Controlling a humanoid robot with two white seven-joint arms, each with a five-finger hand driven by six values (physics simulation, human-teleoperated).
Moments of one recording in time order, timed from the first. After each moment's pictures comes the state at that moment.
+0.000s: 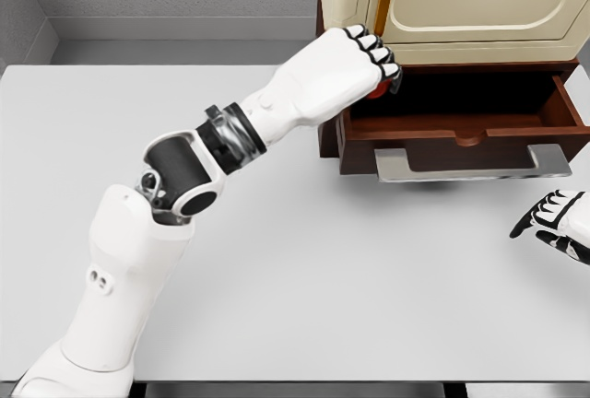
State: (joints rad) left arm -0.50 0.00 -0.38 -1.72 -1.10 -0.47 -0.35; right arm 0.52 -1.23 -0.07 -1.77 0.35 -0.61 -0.16
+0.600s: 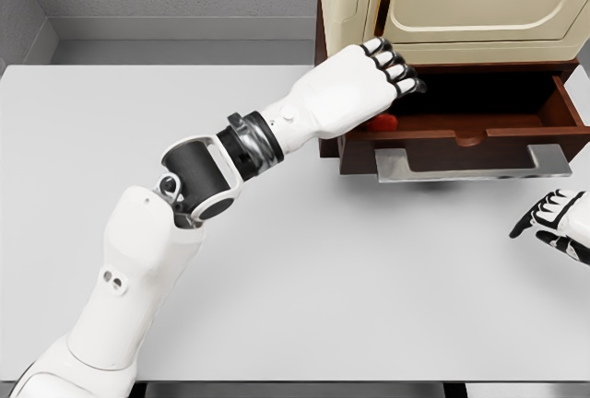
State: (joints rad) left arm -0.51 0.00 -0.44 -1.71 -1.20 -0.47 -0.35; right arm 0.52 -1.23 -0.07 -1.77 0.35 -0.61 -0.16
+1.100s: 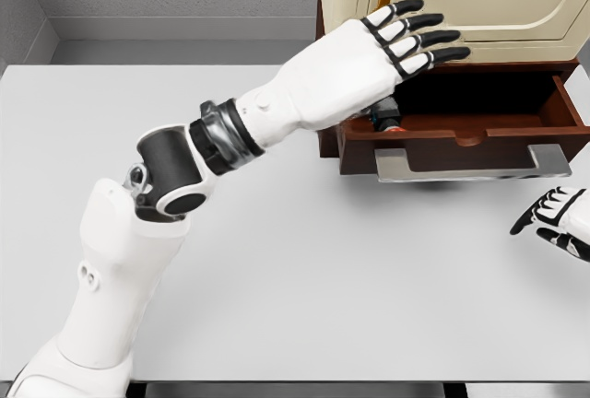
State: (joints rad) left arm -0.52 0.02 -0.34 -1.80 -0.89 -0.58 -0.35; right arm 0.51 -1.23 -0.07 -1.77 0.34 -0.61 -0.17
